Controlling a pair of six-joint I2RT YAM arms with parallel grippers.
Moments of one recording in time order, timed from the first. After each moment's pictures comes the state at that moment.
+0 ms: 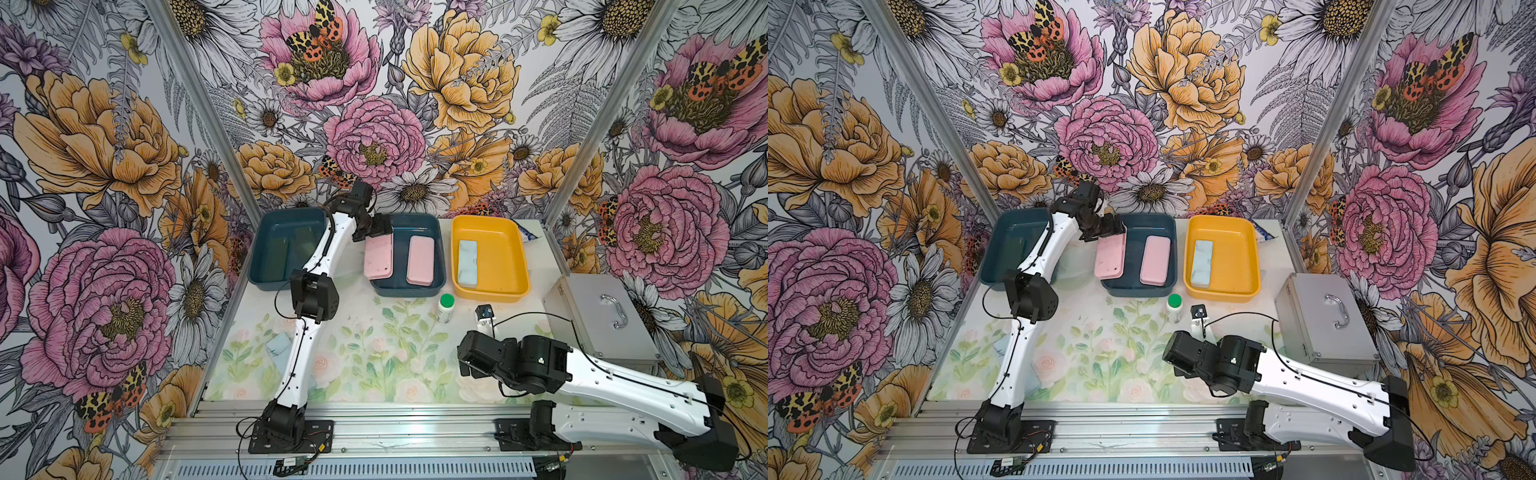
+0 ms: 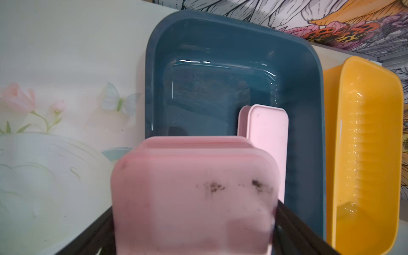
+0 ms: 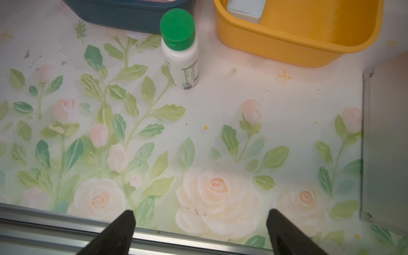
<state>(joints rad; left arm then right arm) -0.30 2.62 2.77 -1.20 0.22 -0.40 1.14 0.99 0.92 -1.19 0.48 0.96</state>
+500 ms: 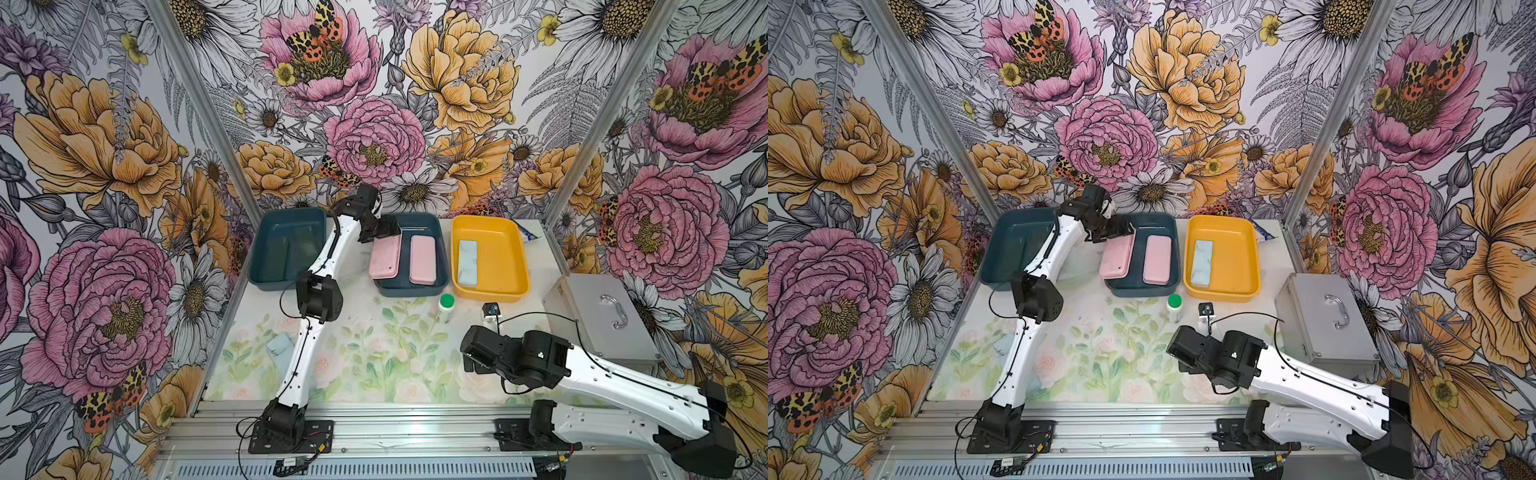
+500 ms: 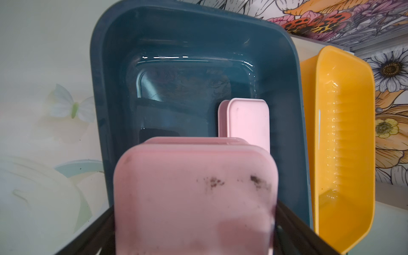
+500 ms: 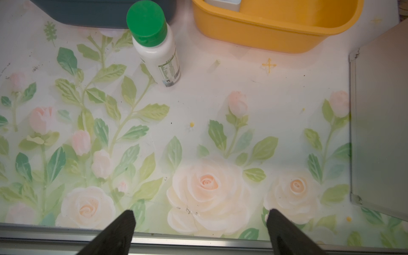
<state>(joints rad) -0.31 2.66 2.82 -1.18 0.30 -0.40 1.08 1.00 0.92 -1.22 0.45 0.97</state>
